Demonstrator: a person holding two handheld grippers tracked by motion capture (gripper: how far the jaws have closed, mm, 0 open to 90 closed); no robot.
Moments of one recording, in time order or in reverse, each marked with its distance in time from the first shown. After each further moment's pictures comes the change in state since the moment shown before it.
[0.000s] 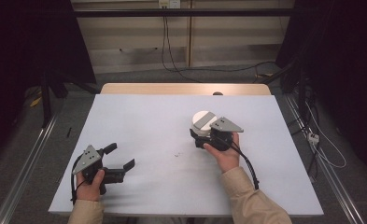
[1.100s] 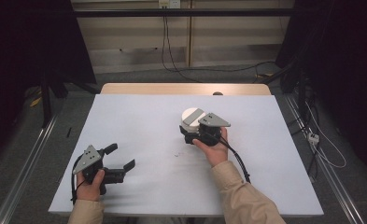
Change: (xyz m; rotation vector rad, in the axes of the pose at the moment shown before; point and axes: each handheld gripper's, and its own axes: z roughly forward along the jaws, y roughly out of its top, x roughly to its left) left arm 0.000 -0.001 0.001 0.005 -0.009 -0.007; right arm 0.013 0.007 0.033 0.002 0.038 0.002
